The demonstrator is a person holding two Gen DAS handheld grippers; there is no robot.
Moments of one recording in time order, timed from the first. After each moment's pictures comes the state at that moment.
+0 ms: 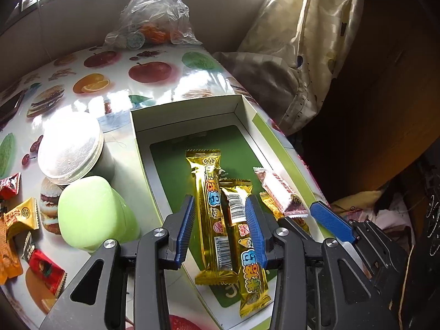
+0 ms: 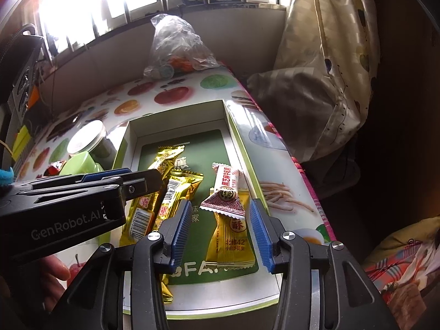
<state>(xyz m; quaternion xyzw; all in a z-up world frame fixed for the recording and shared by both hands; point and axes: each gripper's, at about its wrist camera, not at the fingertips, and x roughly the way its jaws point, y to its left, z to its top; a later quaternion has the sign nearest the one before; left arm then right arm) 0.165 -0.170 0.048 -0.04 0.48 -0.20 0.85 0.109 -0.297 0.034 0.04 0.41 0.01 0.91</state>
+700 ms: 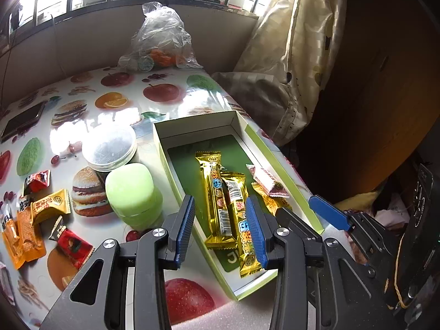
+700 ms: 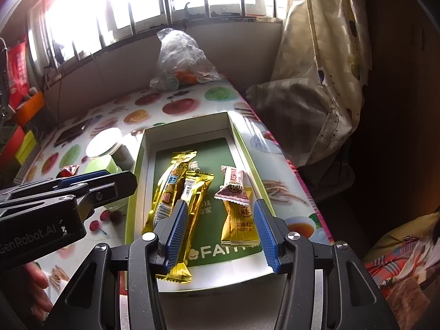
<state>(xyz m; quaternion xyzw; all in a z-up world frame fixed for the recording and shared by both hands) 0.116 -0.142 0.086 -0.04 0.44 -0.20 0.88 0.077 -0.284 0.057 0.04 0.39 0.01 0.92</state>
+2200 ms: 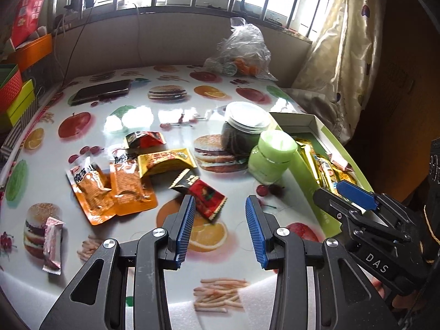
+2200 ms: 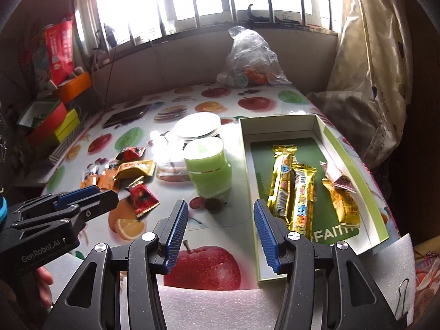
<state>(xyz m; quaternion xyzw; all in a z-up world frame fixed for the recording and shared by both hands) 0.057 0.009 0.064 -0.06 0.41 -0.10 0.91 0.057 -0.170 0.056 0.02 0.38 0.11 0.92</state>
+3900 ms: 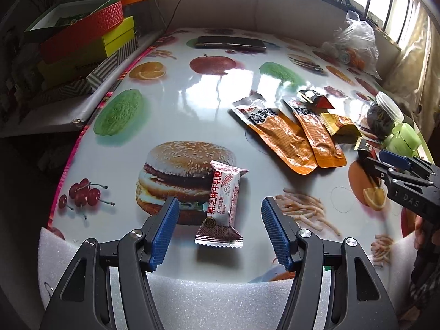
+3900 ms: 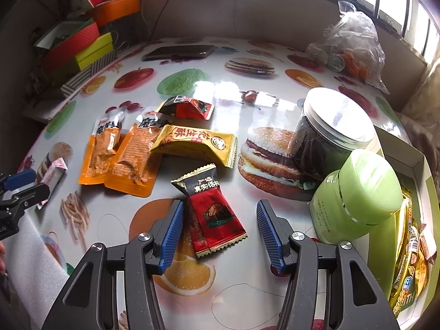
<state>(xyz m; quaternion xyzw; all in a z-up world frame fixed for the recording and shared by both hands) 0.033 0.172 0.012 -0.07 0.48 0.08 0.87 0.132 -0.043 -0.002 -0.11 0.45 0.21 0.86</state>
